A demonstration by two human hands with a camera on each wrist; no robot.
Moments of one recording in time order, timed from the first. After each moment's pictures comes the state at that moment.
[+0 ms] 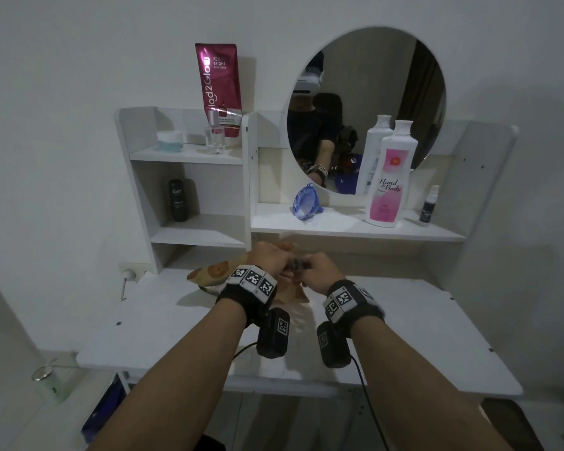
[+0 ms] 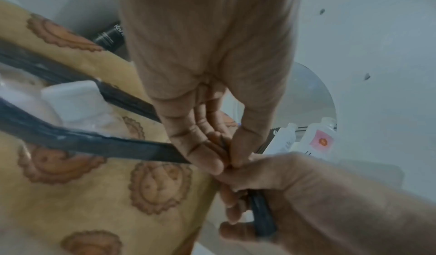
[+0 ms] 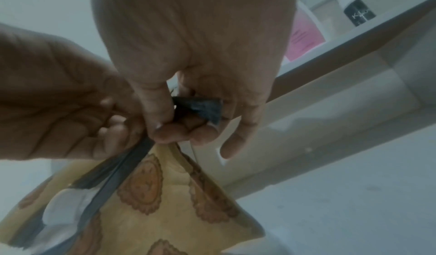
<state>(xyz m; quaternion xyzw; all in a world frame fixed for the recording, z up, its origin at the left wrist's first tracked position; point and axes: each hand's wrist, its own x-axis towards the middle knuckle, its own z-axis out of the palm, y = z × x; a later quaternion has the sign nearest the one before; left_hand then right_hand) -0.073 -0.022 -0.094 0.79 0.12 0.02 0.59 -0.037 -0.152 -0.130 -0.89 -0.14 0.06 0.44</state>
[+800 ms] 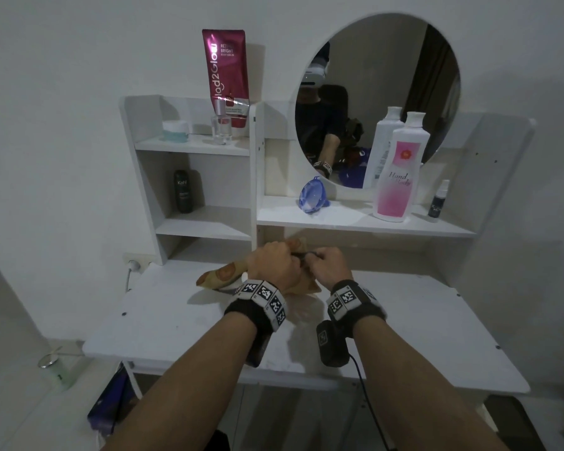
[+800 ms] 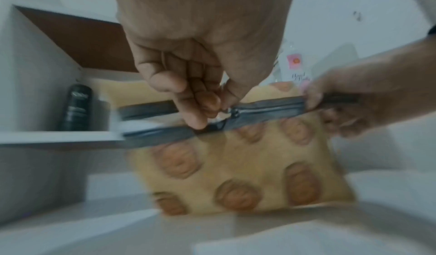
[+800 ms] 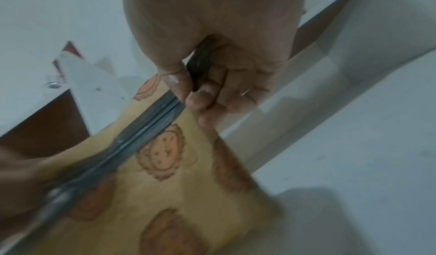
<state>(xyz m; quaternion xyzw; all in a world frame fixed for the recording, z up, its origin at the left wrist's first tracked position) -0.079 -0.025 -0.119 0.97 0.05 0.19 0.12 -0.042 -0.149 -0.134 -0.89 -0.06 -0.02 0.46</state>
